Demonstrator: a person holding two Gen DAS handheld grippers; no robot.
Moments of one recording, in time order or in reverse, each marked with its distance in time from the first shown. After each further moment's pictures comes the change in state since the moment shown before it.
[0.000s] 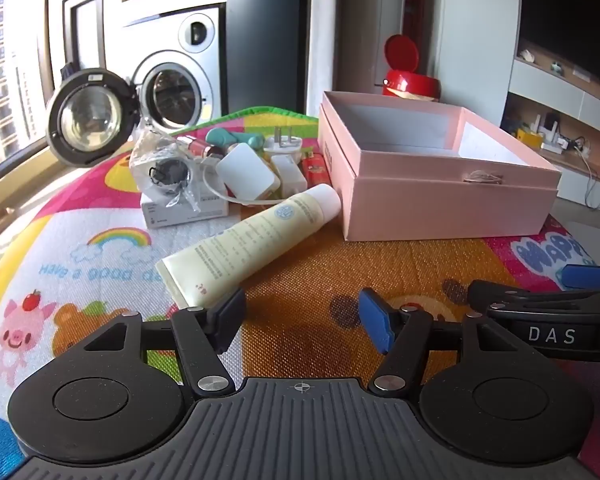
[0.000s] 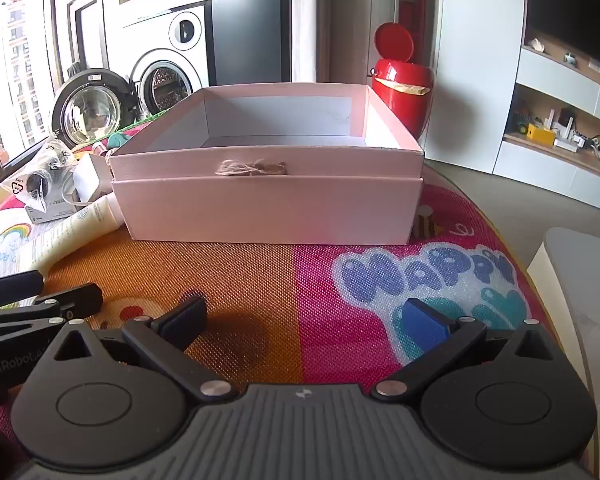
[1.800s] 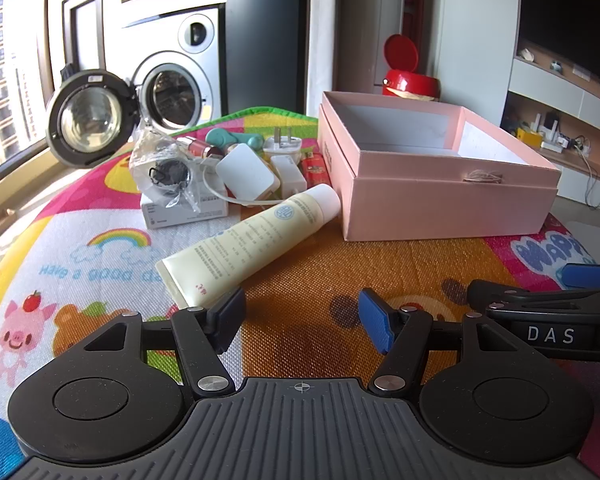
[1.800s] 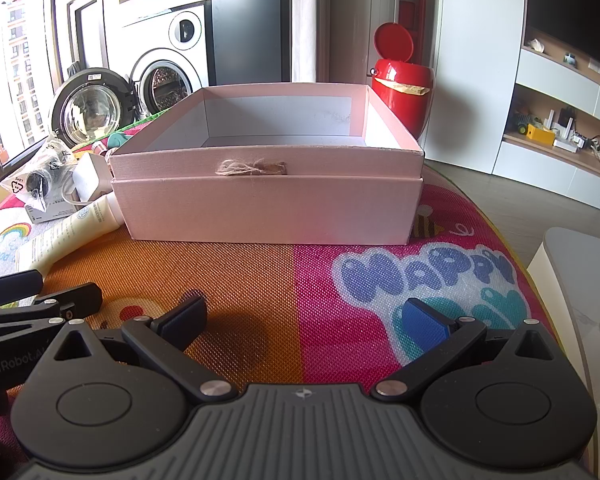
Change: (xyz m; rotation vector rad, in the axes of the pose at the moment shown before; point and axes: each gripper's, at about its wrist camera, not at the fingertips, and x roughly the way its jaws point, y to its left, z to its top) left arm -0.001 0.002 0.000 -0.006 -0.001 -0.004; right arm 0.000 0.000 0.000 -0.005 0.001 -0.004
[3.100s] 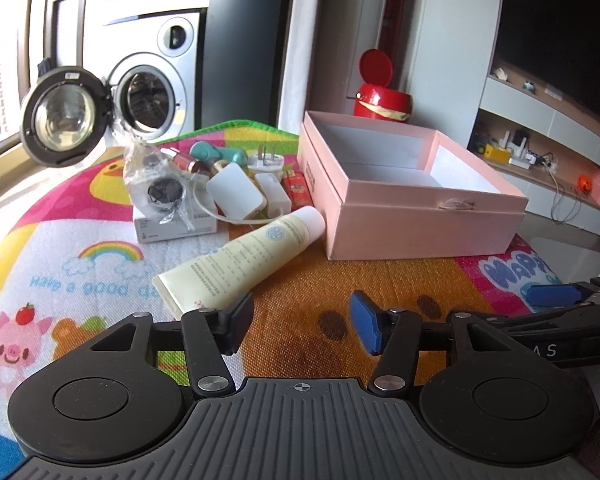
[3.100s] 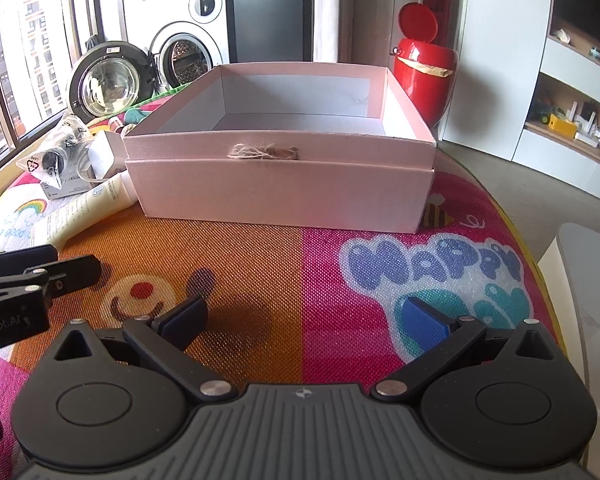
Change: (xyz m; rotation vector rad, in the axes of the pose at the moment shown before) left arm -0.020 0.021 0.012 -0.010 -0.048 -0.131; right arm -0.003 -0.005 0.007 -0.041 0.090 0.056
